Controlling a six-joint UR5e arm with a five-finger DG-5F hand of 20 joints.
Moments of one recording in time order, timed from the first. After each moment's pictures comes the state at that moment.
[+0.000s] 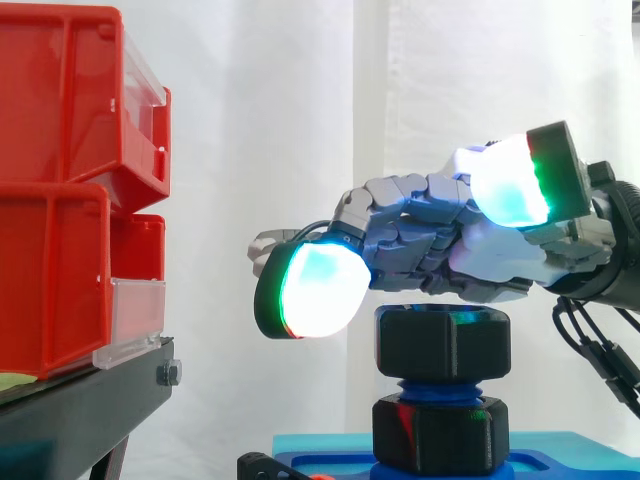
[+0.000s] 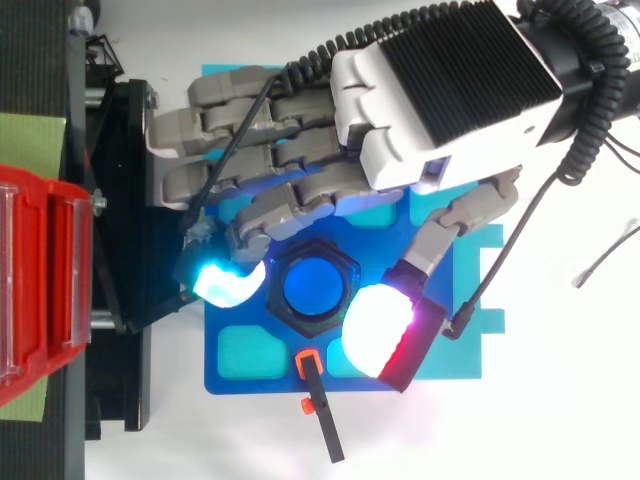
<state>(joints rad) -0.05 -2.34 -1.14 -2.59 -2.04 -1.01</state>
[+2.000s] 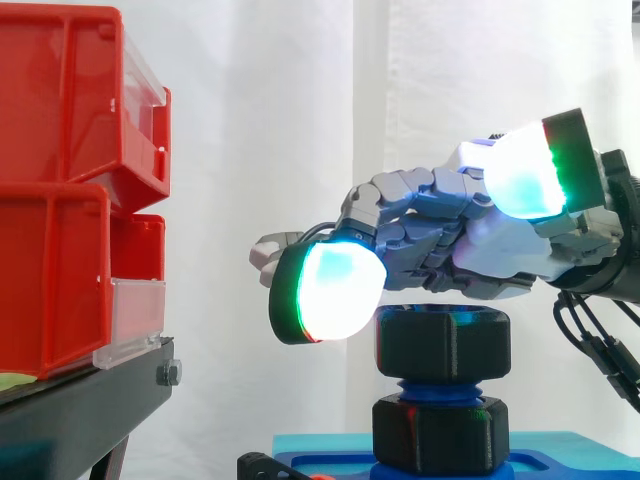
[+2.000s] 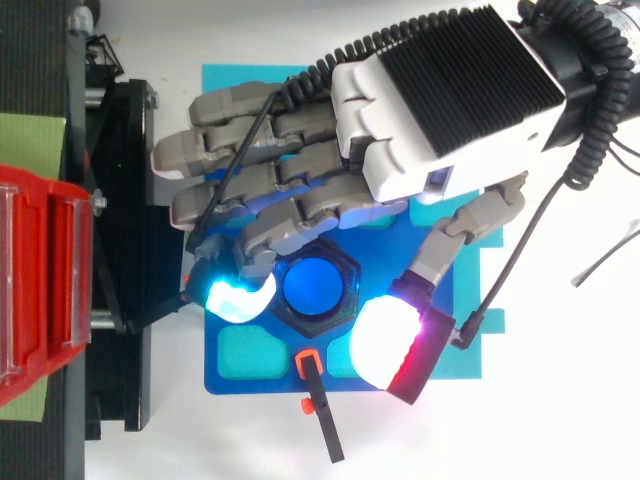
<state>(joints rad) -0.05 -2.34 -1.12 -2.64 -2.07 -0.99</state>
